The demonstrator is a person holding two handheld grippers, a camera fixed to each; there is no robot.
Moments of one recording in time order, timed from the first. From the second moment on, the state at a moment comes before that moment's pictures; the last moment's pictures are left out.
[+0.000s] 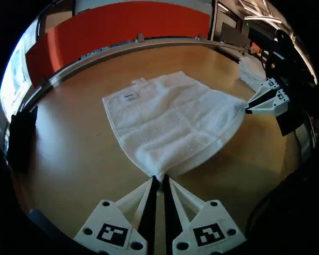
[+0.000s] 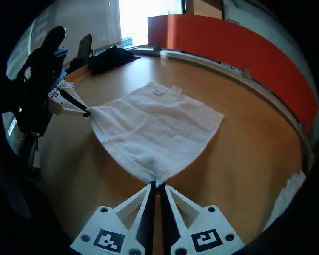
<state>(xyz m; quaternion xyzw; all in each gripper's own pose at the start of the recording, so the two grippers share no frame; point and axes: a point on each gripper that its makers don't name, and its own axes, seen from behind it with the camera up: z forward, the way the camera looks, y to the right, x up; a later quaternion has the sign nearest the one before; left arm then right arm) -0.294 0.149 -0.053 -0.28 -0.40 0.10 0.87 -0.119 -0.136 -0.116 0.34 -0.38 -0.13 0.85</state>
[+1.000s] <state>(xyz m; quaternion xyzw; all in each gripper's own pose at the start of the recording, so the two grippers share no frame) -0.208 0.155 -0.101 -0.30 -0.40 0.08 0.86 -0.028 -0.125 -0.140 0.35 -0.34 -0.12 0.86</state>
